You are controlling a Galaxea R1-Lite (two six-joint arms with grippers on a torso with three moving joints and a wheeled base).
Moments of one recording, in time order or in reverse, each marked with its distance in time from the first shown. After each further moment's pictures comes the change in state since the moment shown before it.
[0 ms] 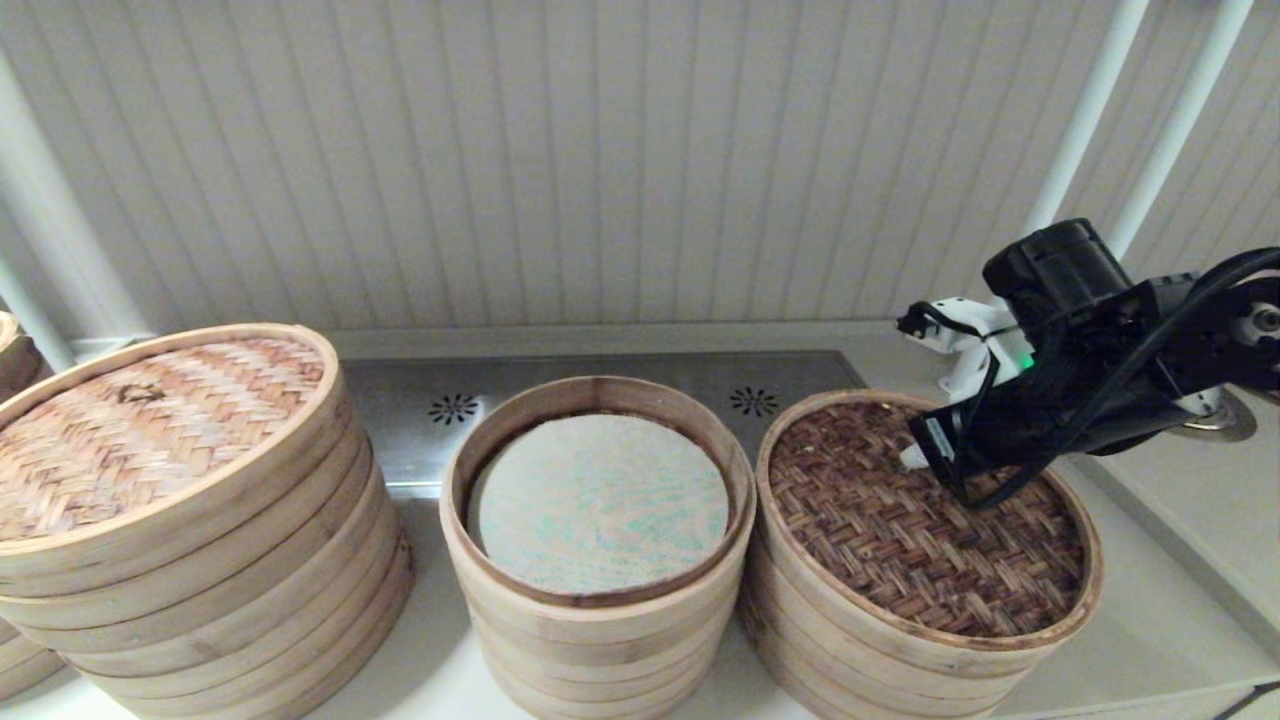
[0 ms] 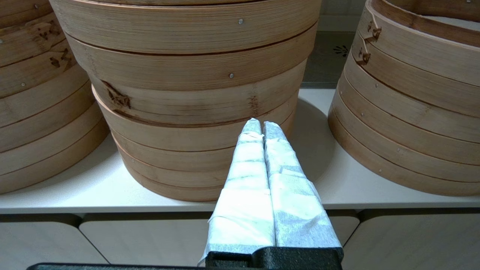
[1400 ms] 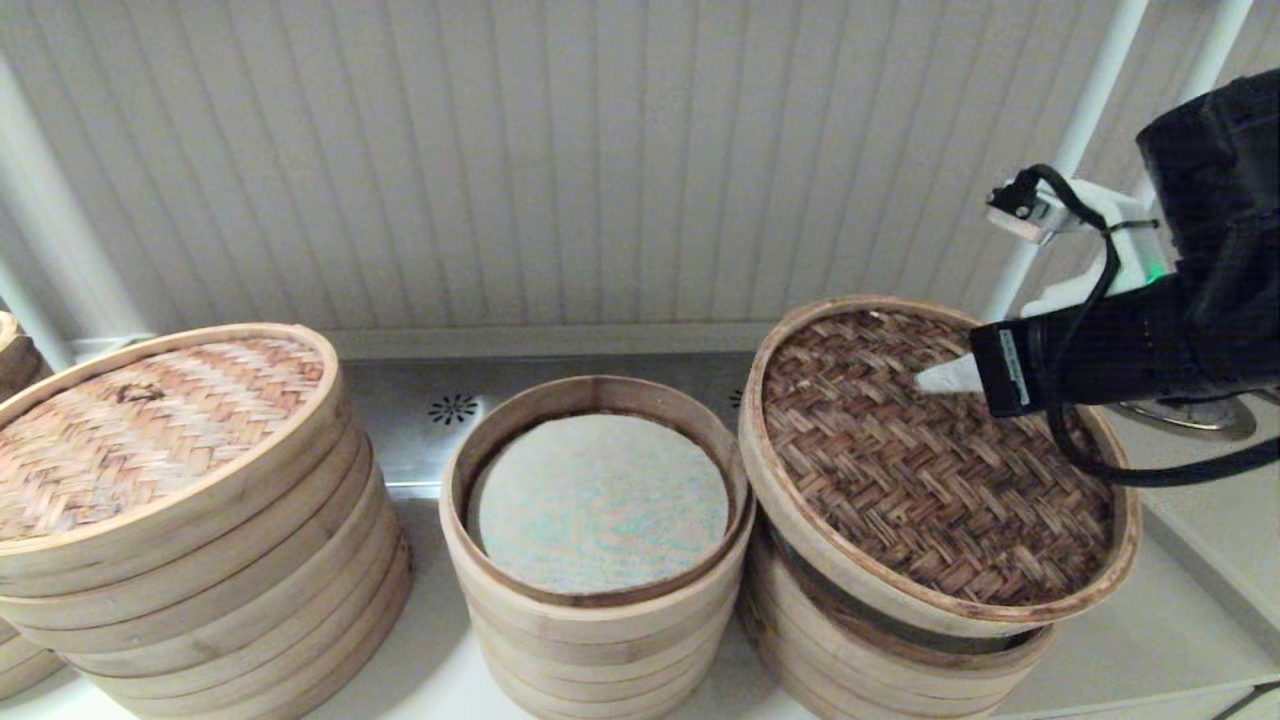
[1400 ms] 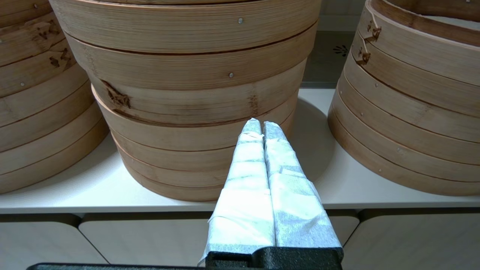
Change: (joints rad) left arm 0.000 0.000 0.000 0.000 0.000 0.000; right arm 0.082 -0.199 -0.073 0.001 0.059 0.121
